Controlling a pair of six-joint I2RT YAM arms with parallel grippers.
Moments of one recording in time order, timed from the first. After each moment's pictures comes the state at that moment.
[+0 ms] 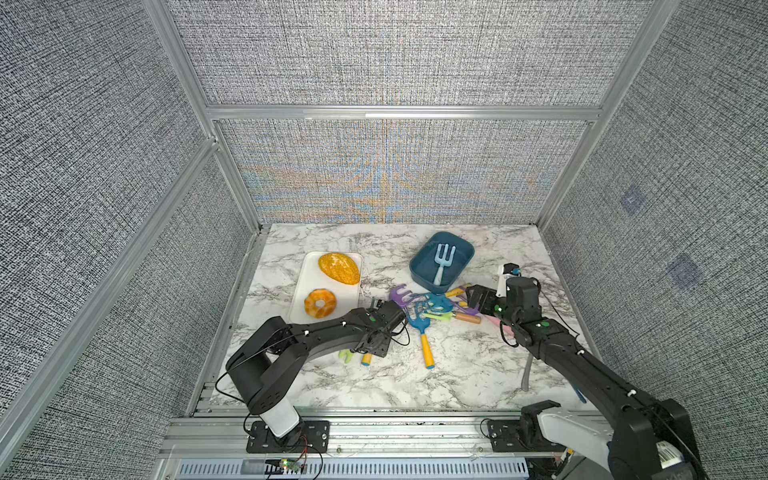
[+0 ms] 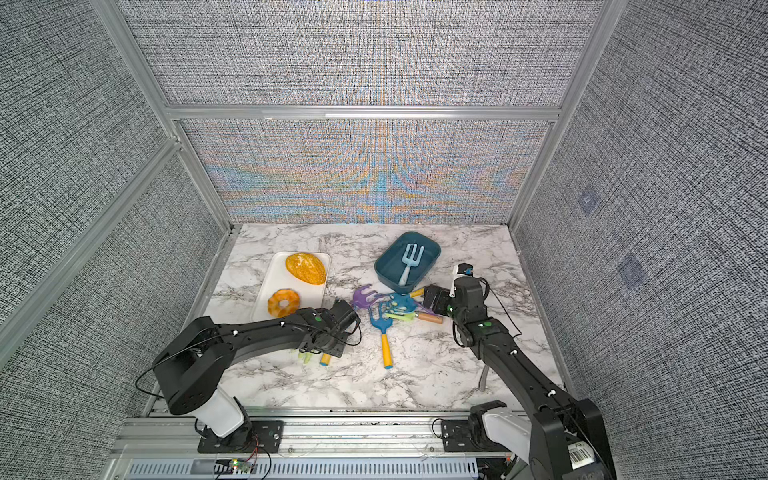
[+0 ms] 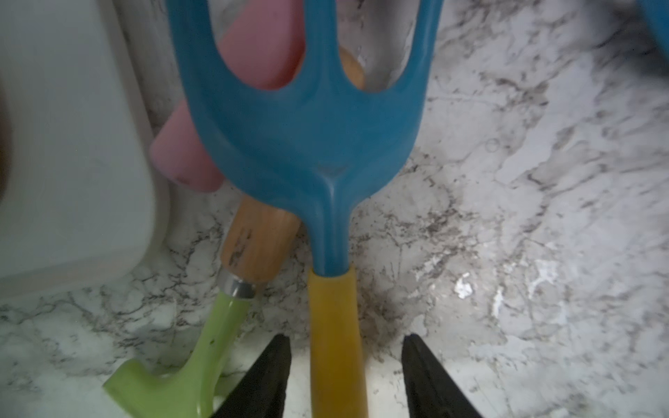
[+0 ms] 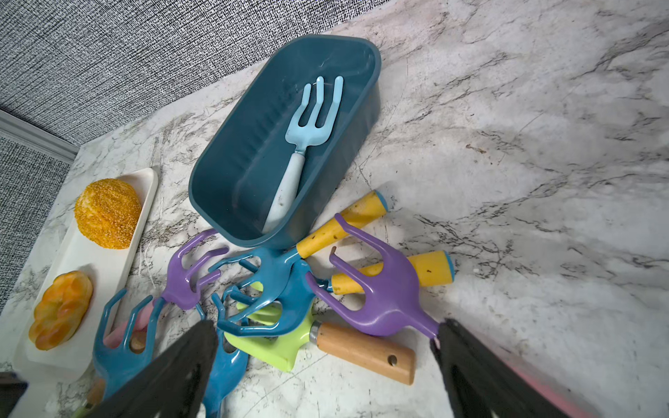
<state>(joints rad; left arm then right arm) -0.90 1.68 0.95 -0.65 -0.23 -0.52 0.24 1.11 0.62 -0.11 -0.01 0.46</state>
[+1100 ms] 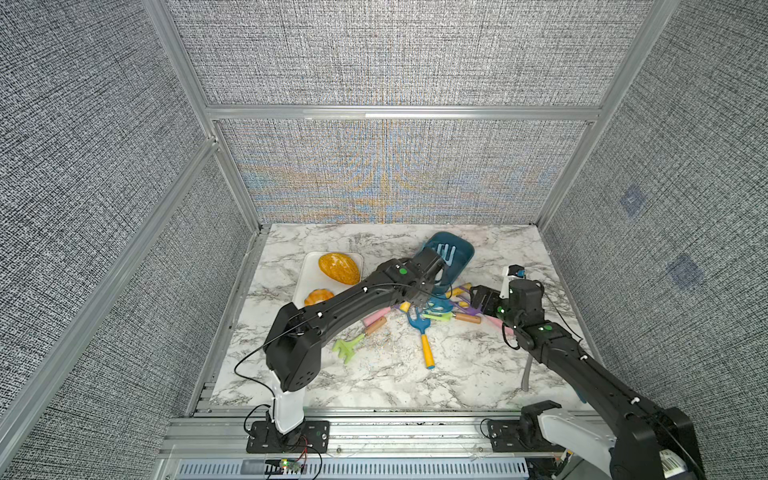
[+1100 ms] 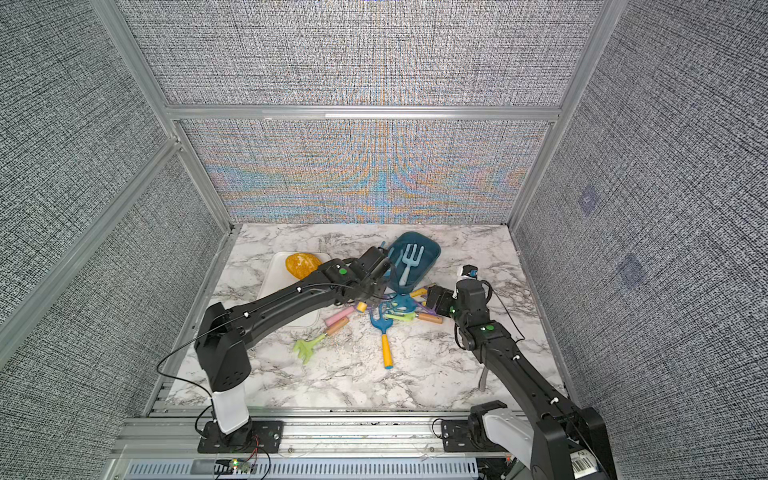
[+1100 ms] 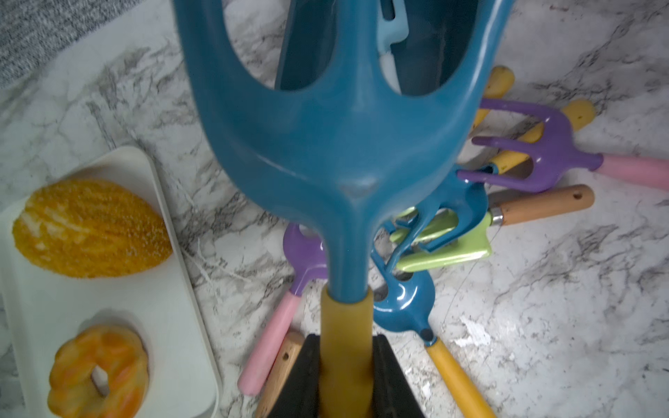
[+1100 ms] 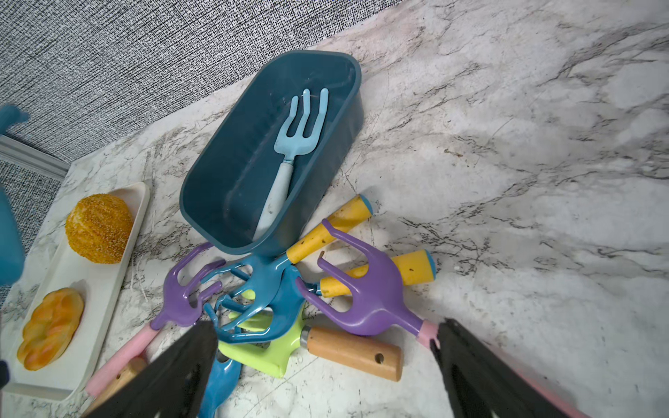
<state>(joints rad) -0.92 1.95 1.78 -0.88 -0.27 -0.29 0.23 1.07 0.60 -0.10 0.04 0.48</state>
